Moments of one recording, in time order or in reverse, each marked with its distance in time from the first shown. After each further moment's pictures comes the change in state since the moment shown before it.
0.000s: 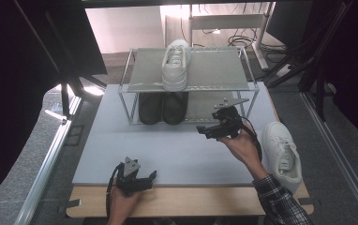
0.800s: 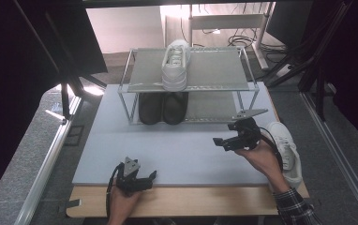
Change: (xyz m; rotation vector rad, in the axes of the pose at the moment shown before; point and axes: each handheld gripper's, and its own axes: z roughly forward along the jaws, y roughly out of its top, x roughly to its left) left arm 0.000 0.000 0.000 -0.003 -0.001 -0.005; right arm -0.015 -0.040 -0.037 0.069 0.010 0.007
